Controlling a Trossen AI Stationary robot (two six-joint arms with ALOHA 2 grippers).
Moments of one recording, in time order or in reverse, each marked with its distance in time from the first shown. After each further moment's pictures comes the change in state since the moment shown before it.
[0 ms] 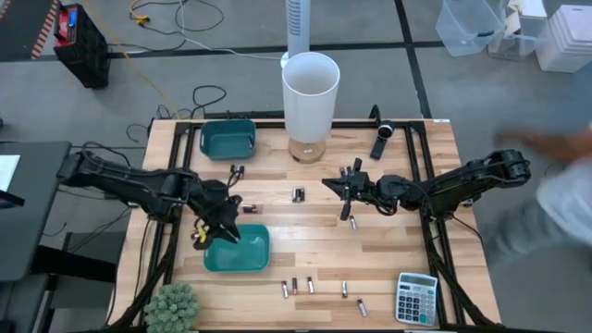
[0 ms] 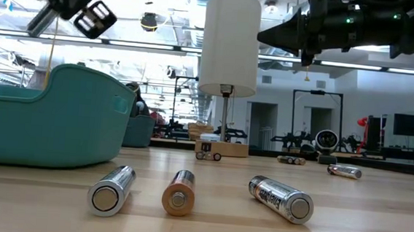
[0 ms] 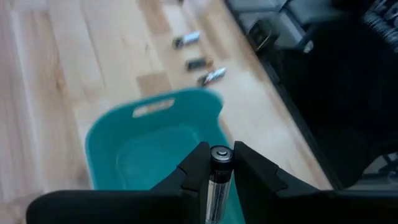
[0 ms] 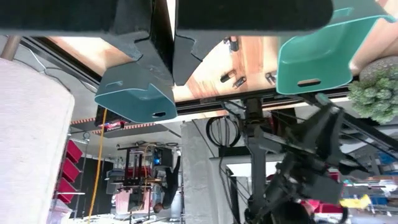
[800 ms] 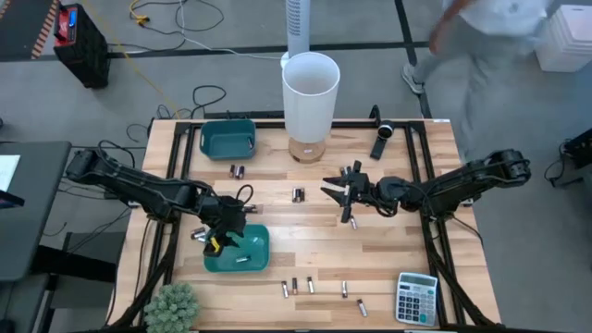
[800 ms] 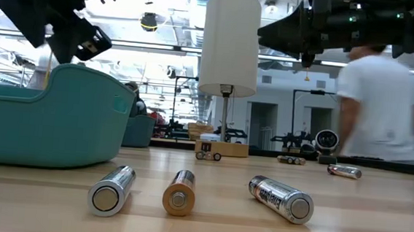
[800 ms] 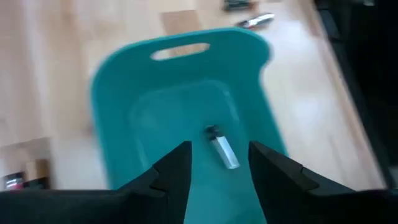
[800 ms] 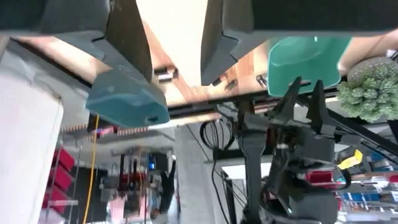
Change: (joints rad) left arm -0.067 0.149 0.000 -0.029 -0.185 -0.061; right arm 0.017 0.000 0.001 -0.044 0.000 0.063
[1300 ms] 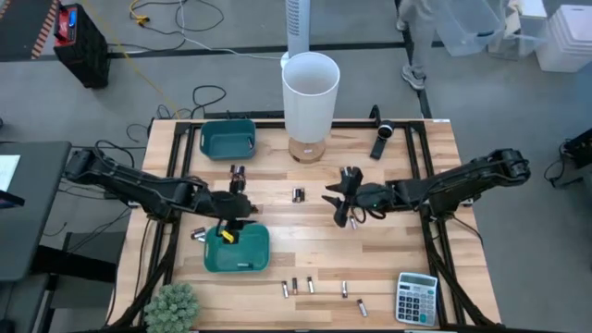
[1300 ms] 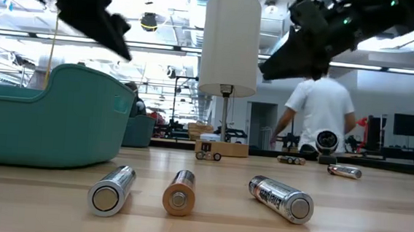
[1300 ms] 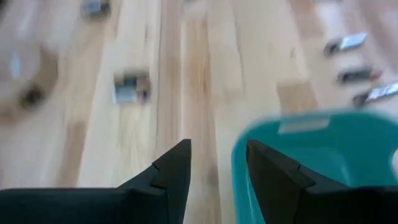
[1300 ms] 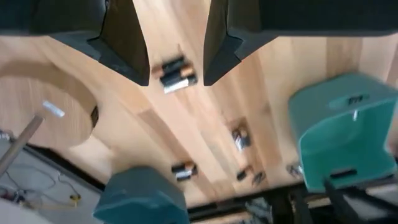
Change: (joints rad) left arm 0.005 -0.053 -0.021 0.212 -0.412 0.049; right arm 0.052 0.000 0.223 -0.729 0.089 0.242
